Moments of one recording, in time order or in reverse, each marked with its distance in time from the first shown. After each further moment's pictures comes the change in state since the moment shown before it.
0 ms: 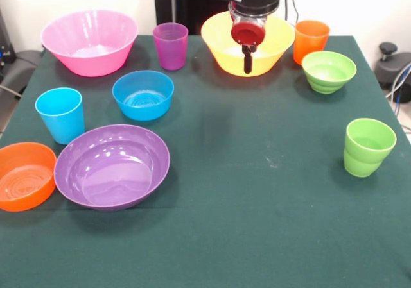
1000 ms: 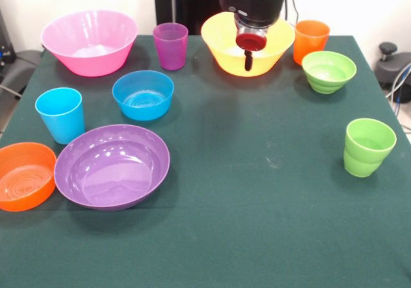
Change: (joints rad) arm 0.059 0.079 -0.054 -0.001 -0.026 0.068 0.000
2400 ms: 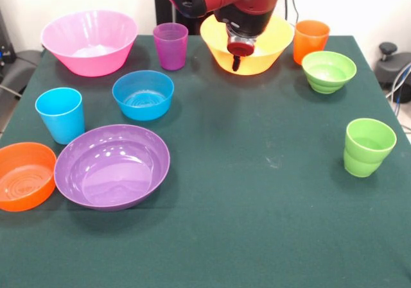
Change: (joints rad) arm 0.053 0.092 -0.102 -0.002 -0.074 0.000 0.000
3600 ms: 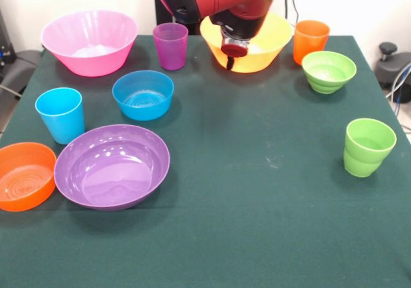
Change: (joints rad) arm 0.007 0.032 -0.040 -0.006 0.000 0.000 0.000
